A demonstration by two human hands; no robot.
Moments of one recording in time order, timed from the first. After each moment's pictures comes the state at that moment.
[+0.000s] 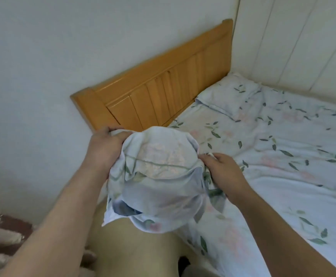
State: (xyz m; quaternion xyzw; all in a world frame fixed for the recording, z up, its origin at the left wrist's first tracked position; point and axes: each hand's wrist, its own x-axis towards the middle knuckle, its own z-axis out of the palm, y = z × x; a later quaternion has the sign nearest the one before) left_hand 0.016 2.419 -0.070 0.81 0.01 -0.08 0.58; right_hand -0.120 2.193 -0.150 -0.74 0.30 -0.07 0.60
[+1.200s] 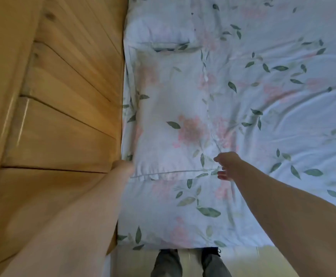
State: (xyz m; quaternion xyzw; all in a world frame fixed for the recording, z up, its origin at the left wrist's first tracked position) left_hand 0.607 2.182 -0.575 0.88 -0.04 -0.46 0.12; right_hand 0.287 2.047 -0.506 -0.27 0.78 0.01 0.56
